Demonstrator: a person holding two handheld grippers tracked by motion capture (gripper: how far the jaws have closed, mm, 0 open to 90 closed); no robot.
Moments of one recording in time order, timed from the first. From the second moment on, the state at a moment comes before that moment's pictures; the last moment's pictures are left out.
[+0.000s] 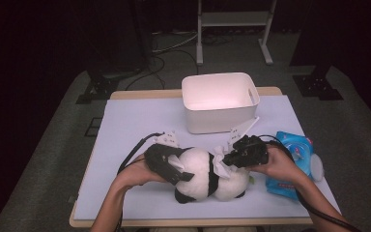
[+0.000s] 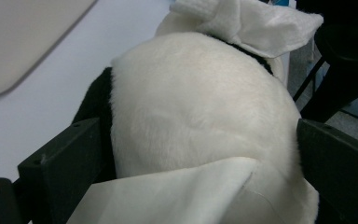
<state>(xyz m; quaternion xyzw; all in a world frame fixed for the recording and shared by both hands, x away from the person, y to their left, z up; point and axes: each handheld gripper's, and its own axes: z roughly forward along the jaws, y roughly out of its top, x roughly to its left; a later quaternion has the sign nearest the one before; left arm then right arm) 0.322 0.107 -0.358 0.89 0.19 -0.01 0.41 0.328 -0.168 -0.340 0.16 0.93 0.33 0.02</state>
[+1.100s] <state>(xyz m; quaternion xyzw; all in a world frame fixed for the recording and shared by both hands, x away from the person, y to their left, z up) 0.326 0.060 -0.333 0.93 0.11 0.05 0.35 0.304 -0.196 -0.349 0.17 0.92 0.36 0.04</state>
